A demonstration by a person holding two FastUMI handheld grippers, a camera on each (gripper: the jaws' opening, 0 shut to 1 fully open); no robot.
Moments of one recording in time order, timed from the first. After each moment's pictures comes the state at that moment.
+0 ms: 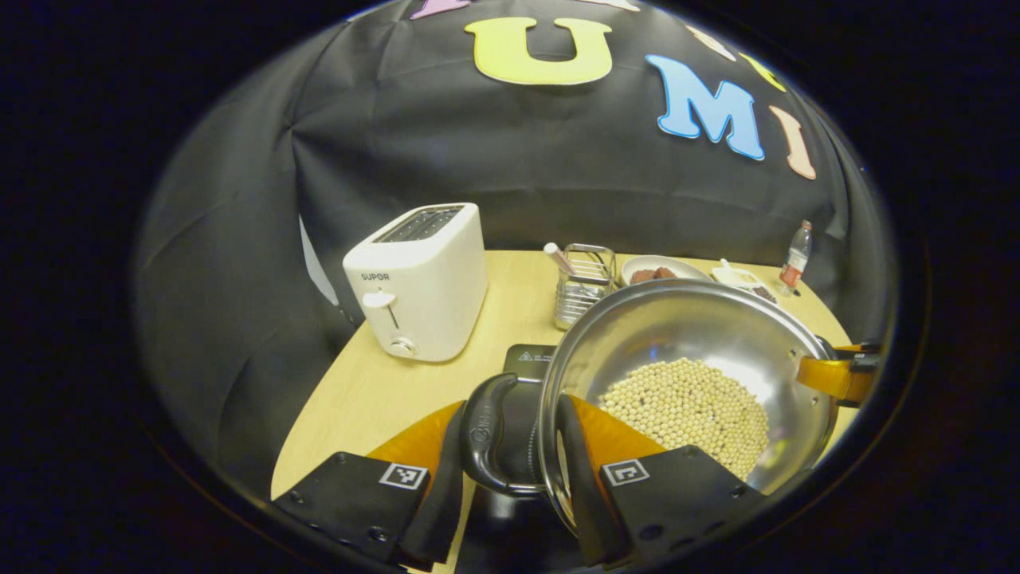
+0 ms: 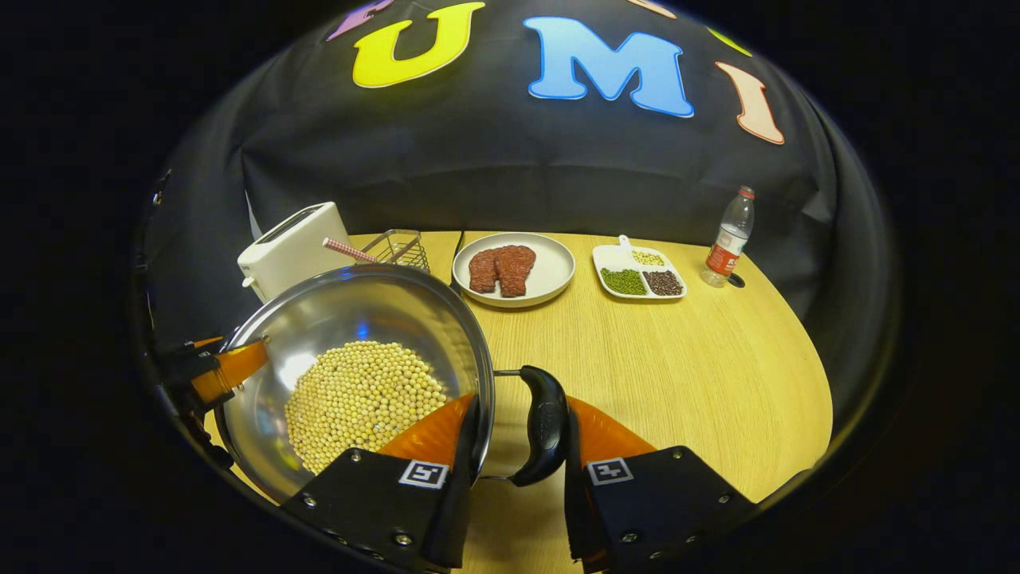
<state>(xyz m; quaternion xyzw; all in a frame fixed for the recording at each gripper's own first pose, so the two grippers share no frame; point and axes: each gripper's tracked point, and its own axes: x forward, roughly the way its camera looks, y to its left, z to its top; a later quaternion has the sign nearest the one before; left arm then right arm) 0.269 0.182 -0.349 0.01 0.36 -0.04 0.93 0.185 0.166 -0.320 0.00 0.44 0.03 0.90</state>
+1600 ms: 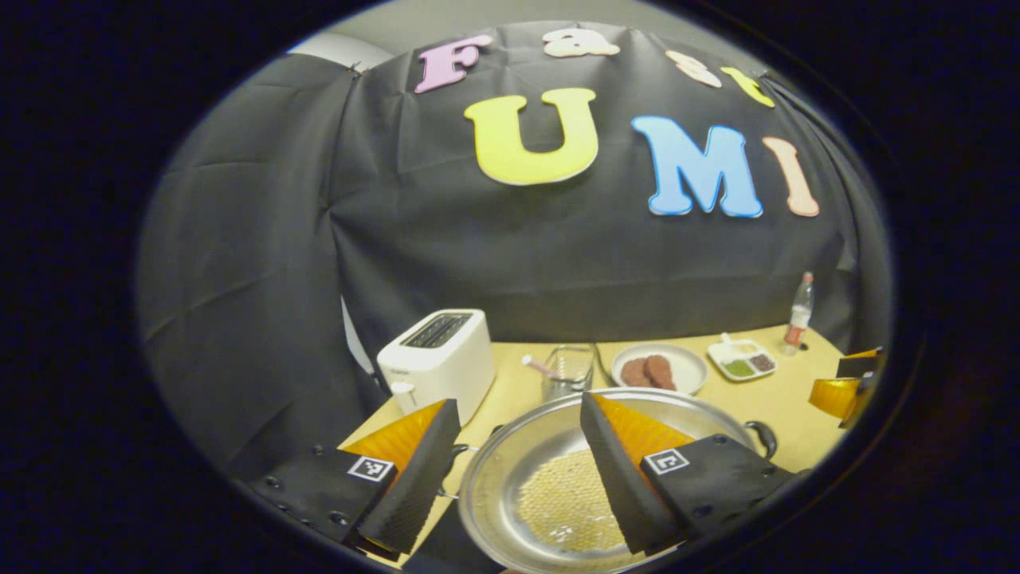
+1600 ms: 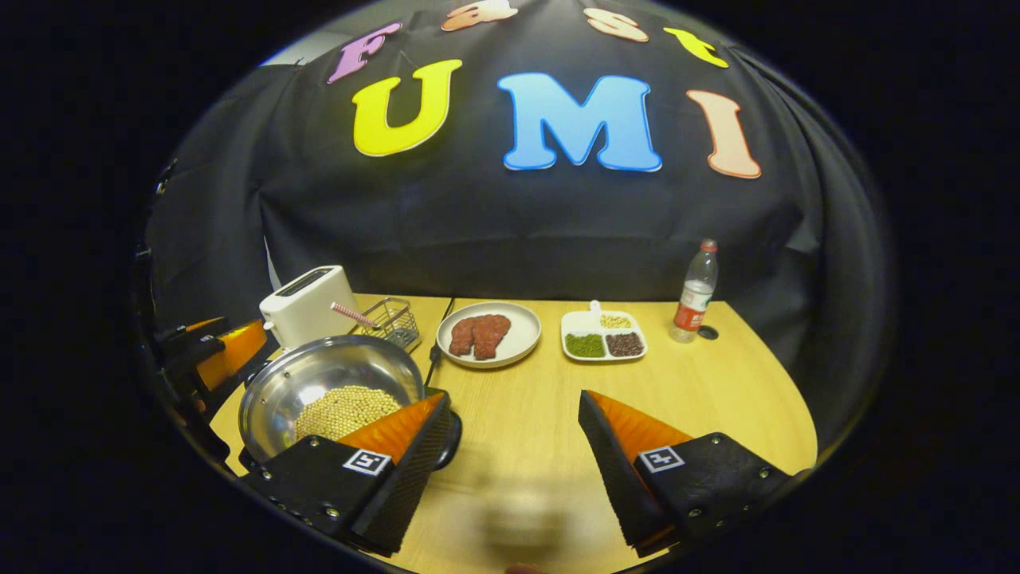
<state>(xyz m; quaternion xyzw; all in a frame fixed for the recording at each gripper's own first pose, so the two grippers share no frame) 0.260 0.096 -0.202 0.03 0.18 0.02 0.98 0.188 0.072 -0.229 0.00 0.30 0.05 0.95</state>
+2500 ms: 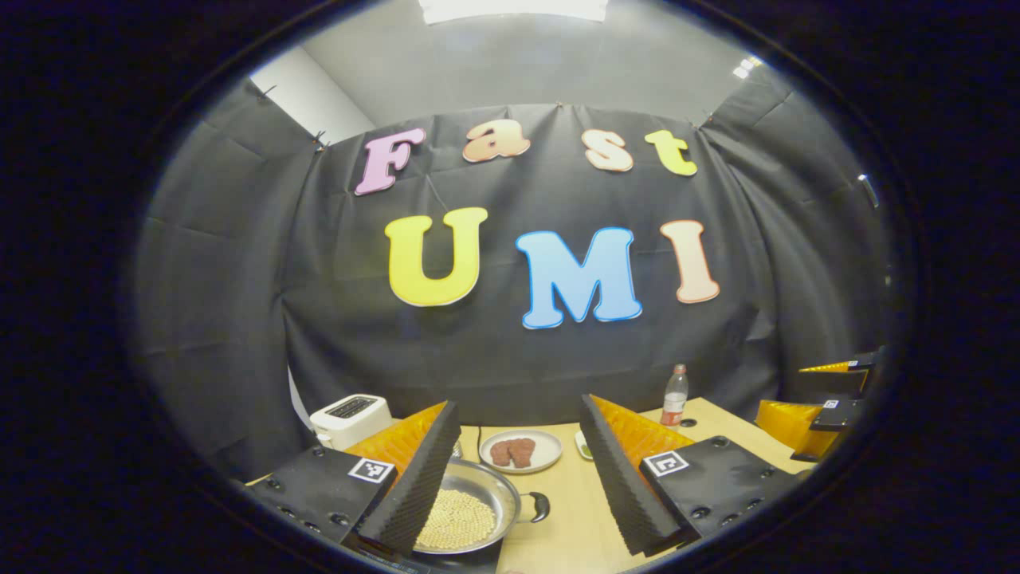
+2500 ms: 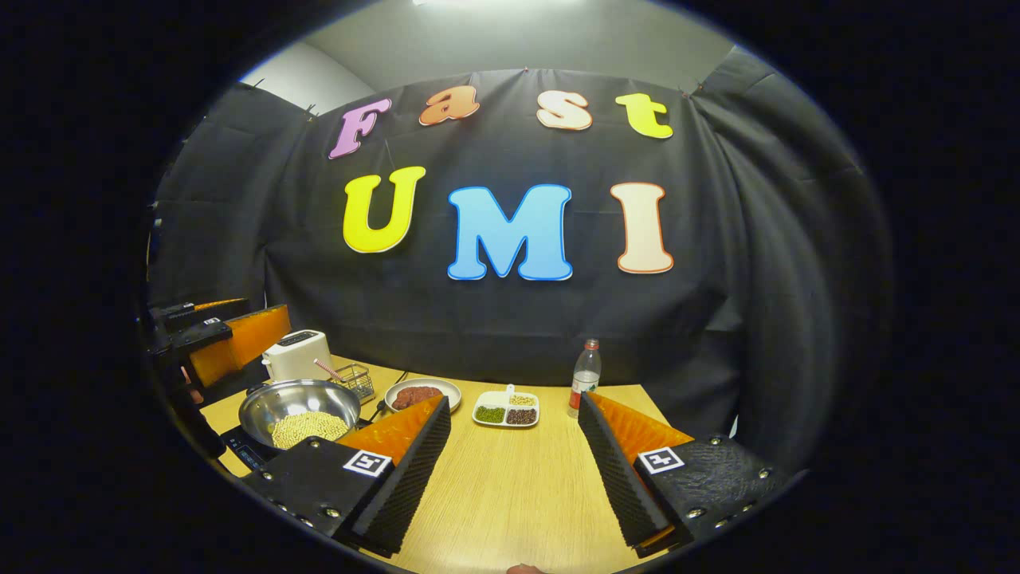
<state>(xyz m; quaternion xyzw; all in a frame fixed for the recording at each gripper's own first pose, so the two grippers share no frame) 0.141 -0.116 -0.042 0.02 0.02 -0.07 1.00 0.103 -0.081 -0.091 -0.02 0.14 0.02 0.99</state>
